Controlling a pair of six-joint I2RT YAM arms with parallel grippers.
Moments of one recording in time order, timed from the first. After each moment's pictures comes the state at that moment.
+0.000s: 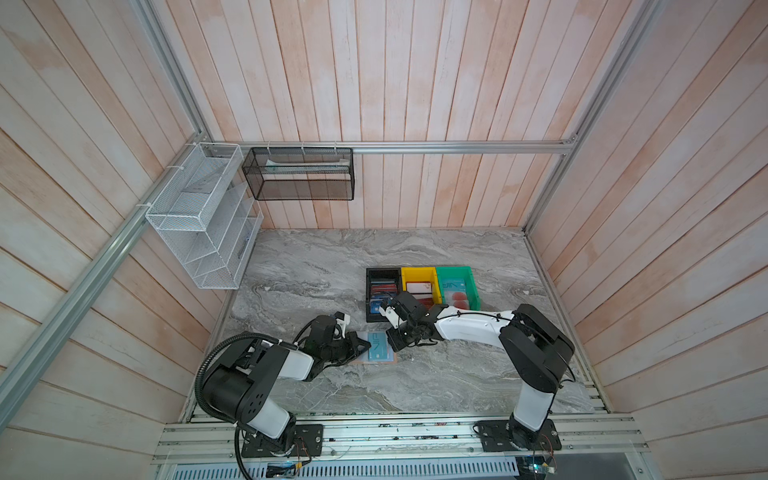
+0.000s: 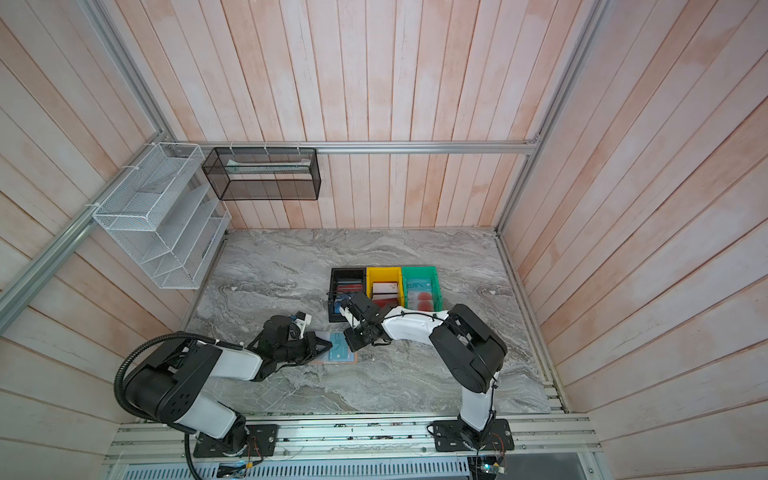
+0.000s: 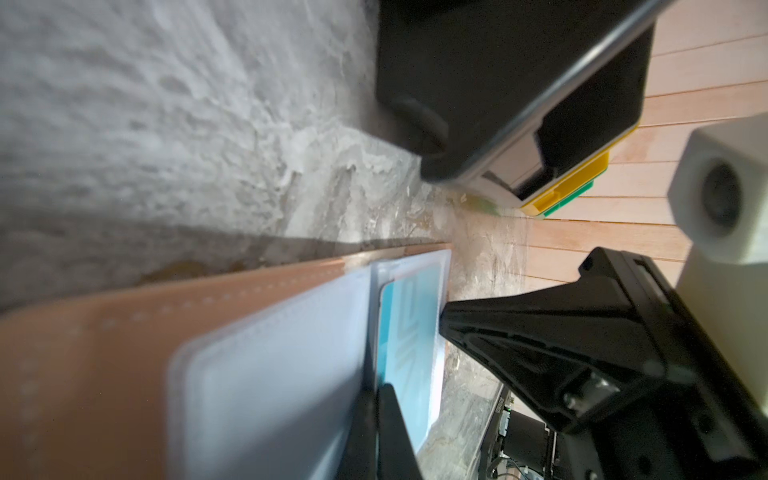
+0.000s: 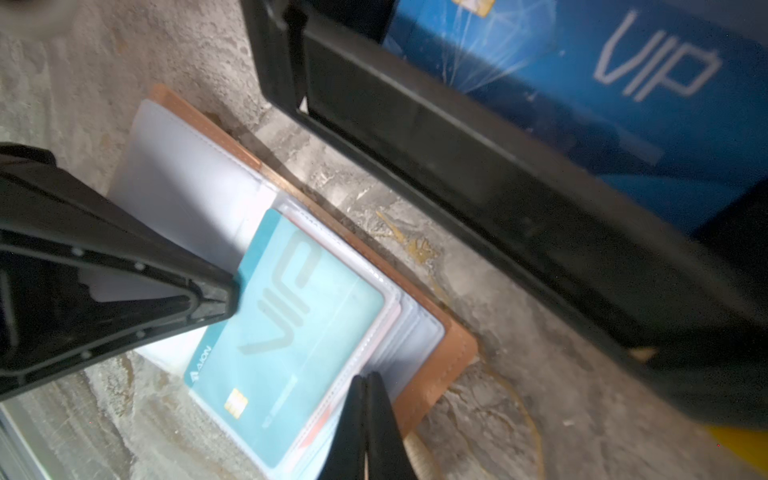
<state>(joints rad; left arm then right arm) -0.42 1.56 0.31 0.54 0.59 -0.92 0.87 1.83 1.06 -0.33 -0.19 0.31</state>
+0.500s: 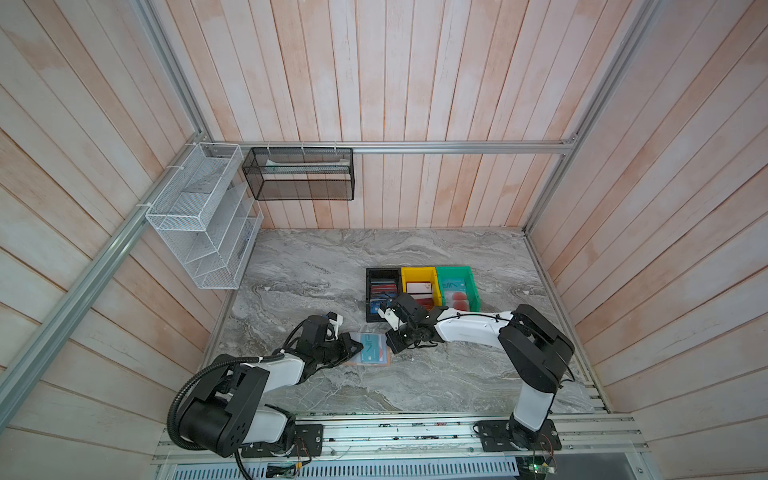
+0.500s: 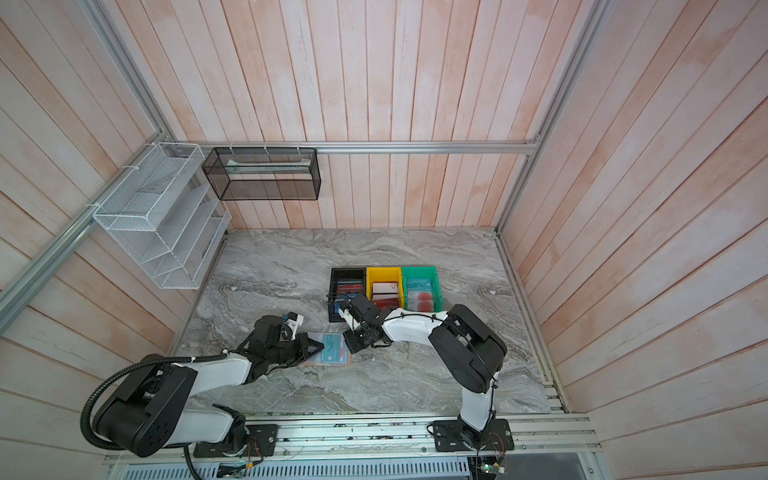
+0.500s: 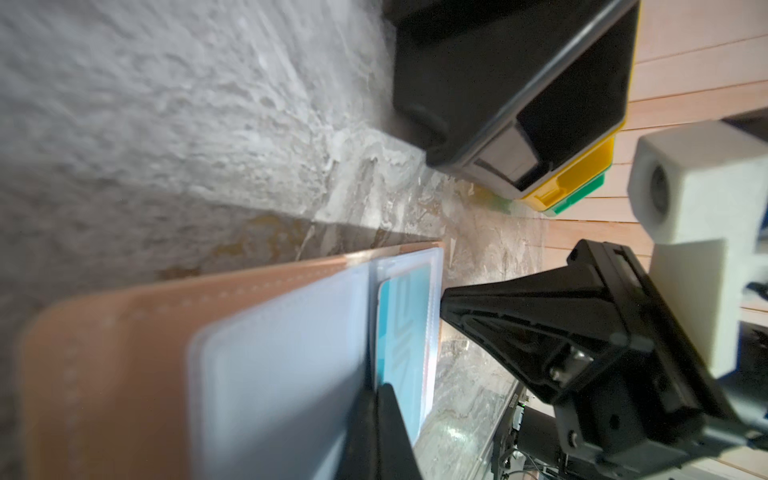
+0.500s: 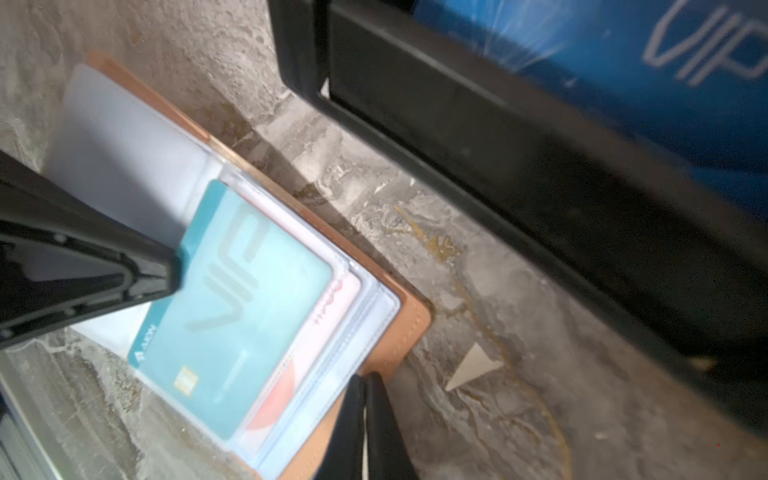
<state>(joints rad) -0.36 1.36 0.30 0.28 0.57 -0.82 0.88 1.83 1.04 -0.30 -0.21 0.31</state>
